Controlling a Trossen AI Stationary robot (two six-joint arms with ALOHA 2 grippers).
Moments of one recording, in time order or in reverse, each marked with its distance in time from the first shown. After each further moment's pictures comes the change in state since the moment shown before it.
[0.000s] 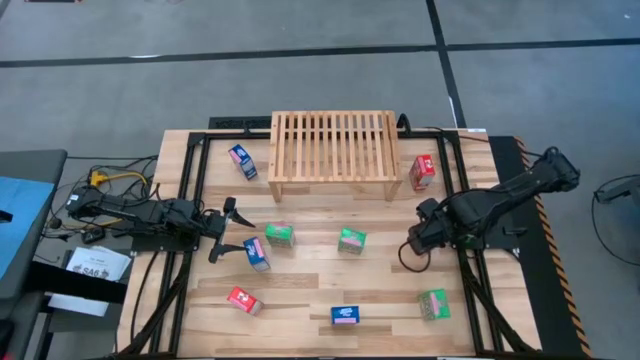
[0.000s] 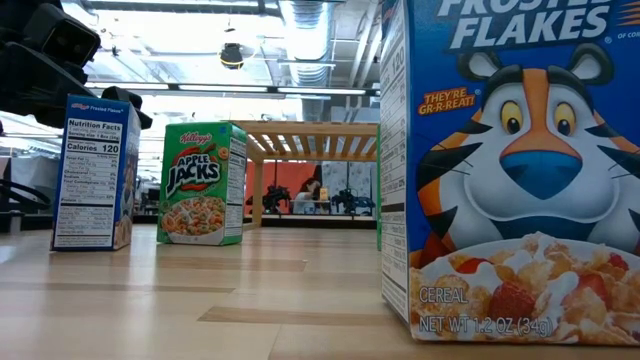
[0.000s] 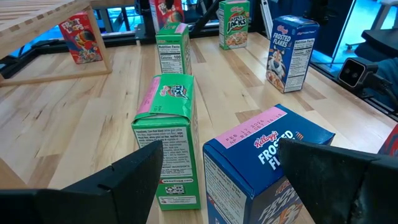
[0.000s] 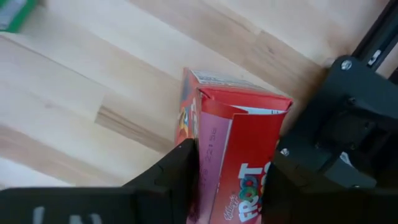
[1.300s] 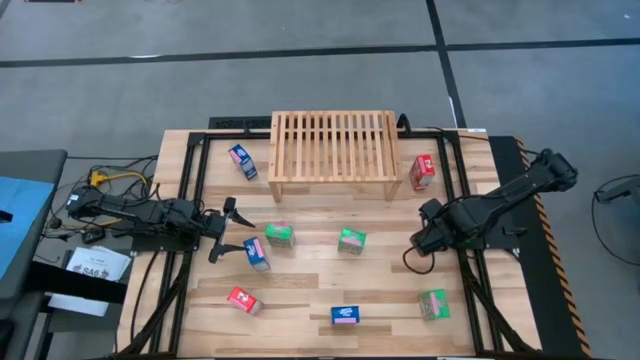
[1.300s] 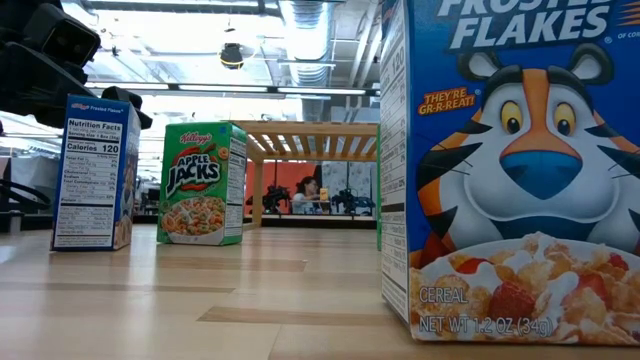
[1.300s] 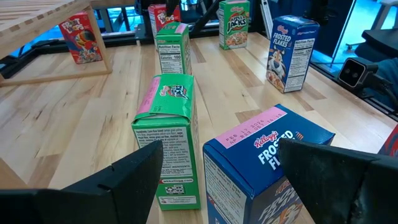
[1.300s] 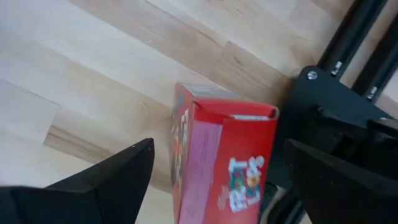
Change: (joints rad) left arm 0.000 0.000 0.000 0.000 0.000 0.000; right arm 0.067 0.022 -0.077 -0.018 0.081 0.074
